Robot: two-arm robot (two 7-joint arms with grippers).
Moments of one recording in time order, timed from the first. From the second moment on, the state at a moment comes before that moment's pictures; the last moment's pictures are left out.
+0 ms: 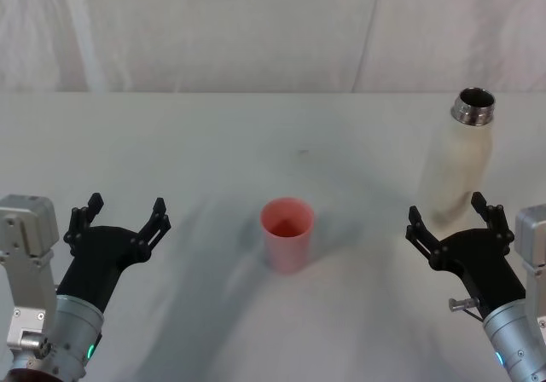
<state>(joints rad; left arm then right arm) 0.27 0.24 0.04 -1.85 -0.25 -0.02 -0.02 -0.17 0.19 -0.26 -1.77 0.07 -0.06 -0.03</state>
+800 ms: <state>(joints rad) 0.27 0.24 0.04 -1.85 -0.25 -0.02 -0.02 -0.17 0.19 -0.26 -1.77 0.07 -0.06 -0.03</state>
